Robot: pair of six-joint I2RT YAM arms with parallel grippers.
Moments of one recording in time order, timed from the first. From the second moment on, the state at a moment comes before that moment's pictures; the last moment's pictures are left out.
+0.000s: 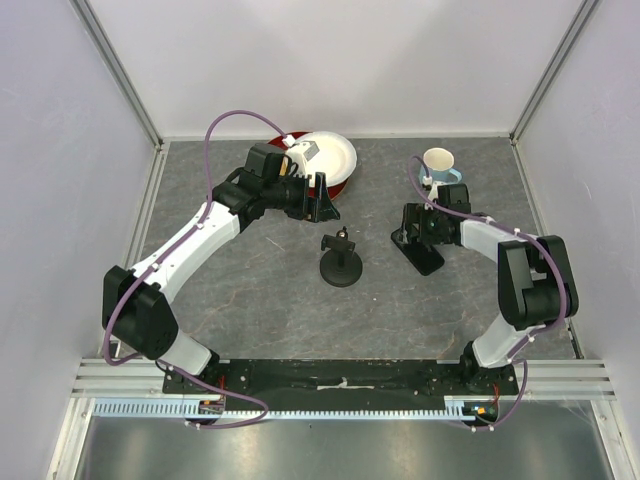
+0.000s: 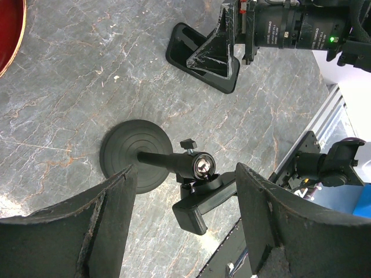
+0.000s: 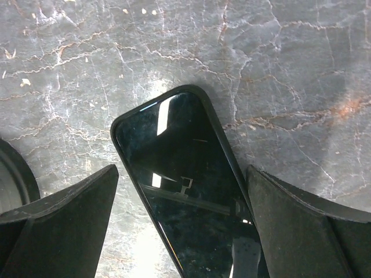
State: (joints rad) left arm -0.51 1.52 1.33 -0.44 0.48 -0.31; right arm 0.13 1.67 0.89 -0.15 -0.22 0.16
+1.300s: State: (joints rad) left arm -0.51 1.52 1.33 -0.44 0.48 -0.31; right arm 0.38 1.79 1.10 -0.49 0.05 0.02
